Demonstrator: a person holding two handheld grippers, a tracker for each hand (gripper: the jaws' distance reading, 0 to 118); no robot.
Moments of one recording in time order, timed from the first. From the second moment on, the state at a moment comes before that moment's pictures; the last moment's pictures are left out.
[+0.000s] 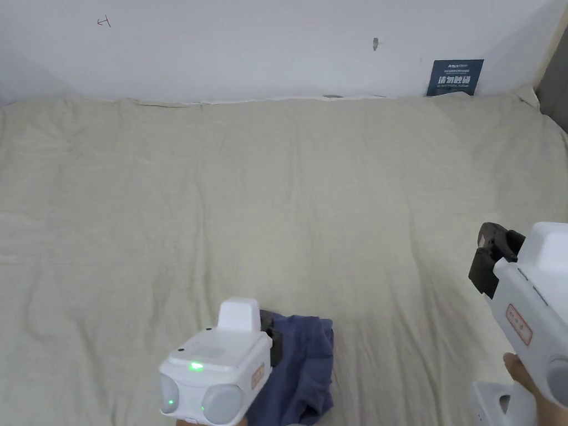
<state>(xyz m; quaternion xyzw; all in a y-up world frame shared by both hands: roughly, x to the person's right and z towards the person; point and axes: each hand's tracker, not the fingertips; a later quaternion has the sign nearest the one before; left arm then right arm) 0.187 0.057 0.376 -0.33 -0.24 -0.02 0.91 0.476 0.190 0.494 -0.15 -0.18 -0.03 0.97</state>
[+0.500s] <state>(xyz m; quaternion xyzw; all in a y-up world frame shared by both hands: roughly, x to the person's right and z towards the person) 0.274 -0.008 0.387 -0.36 -0.26 -0.11 0.89 0.494 0.180 0.502 -0.16 -0.20 -0.04 0.97</state>
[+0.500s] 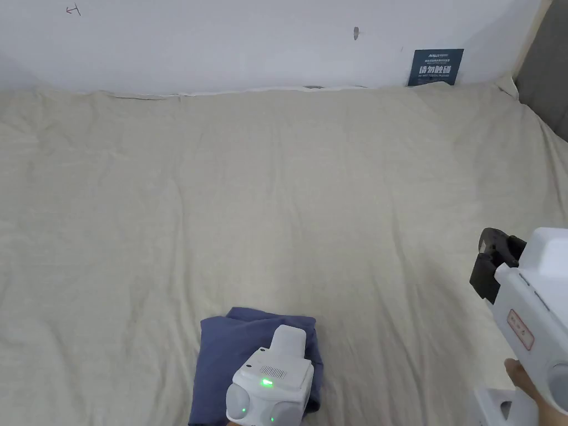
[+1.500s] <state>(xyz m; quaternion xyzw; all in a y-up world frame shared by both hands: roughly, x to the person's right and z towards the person) 0.102 0.242 0.340 -0.03 -0.14 -0.04 0.99 0.412 0.243 0.477 -0.06 -0.15 0.00 0.99</state>
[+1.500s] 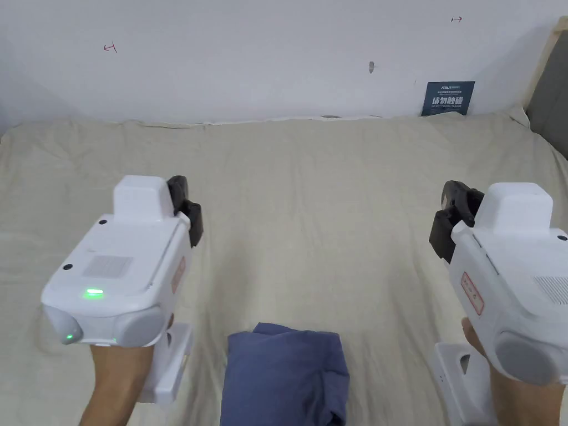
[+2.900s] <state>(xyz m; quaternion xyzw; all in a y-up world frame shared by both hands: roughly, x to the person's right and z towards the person) 0.068 0.176 0.330 -0.18 -0.17 -0.01 0.97 0.307 -0.041 0.431 -0.35 -0.06 -0.04 0.93</state>
